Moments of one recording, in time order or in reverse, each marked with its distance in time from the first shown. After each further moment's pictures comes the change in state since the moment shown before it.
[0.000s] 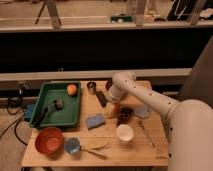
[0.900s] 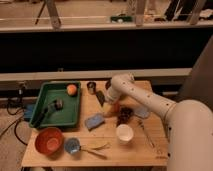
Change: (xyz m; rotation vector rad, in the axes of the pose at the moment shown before) arm -0.012 -0.007 0.013 0.046 -0.035 0.118
